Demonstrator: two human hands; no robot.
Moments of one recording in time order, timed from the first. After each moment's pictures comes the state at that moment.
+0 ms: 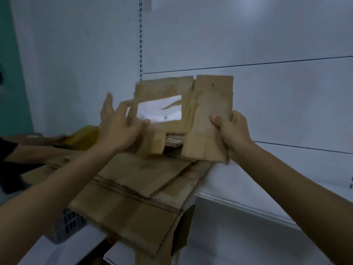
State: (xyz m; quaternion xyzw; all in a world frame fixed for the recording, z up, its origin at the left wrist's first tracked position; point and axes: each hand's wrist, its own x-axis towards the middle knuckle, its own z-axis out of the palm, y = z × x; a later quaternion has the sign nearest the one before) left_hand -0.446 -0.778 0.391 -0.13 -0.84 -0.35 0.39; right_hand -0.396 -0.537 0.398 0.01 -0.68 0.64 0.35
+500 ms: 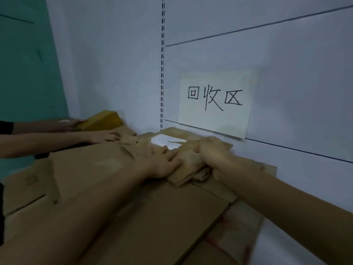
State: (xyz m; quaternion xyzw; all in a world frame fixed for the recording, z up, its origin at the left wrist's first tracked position) left_hand -0.670 -0.721 0.310 -0.12 -0.99 -0.08 -0.01; right_hand -0.633 -0.570 0.340 0.00 -0.84 0.54 0.10
